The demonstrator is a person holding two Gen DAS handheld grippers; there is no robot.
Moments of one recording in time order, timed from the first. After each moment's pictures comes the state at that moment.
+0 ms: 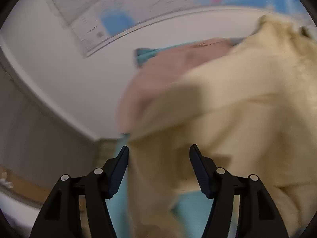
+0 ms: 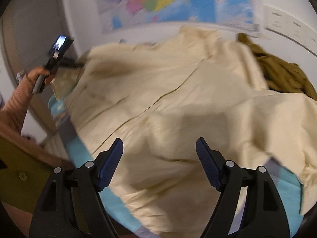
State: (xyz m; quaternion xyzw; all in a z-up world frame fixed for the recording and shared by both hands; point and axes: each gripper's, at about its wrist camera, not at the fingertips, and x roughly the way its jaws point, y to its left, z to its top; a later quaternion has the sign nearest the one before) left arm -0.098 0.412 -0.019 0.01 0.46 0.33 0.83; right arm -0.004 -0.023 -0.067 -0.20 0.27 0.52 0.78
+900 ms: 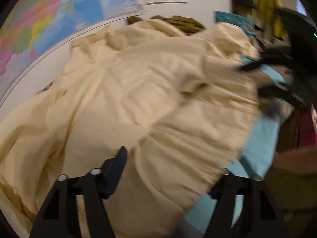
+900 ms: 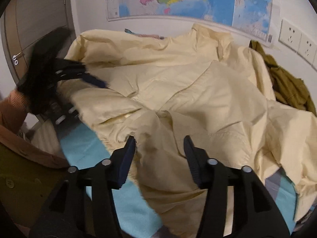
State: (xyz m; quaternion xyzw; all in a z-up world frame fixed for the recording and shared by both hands) left arm -0.062 0.198 -0.061 0.09 0.43 -0.07 0.90; right arm -0.026 -0.007 -0.052 -0.22 0.24 0.49 0.80
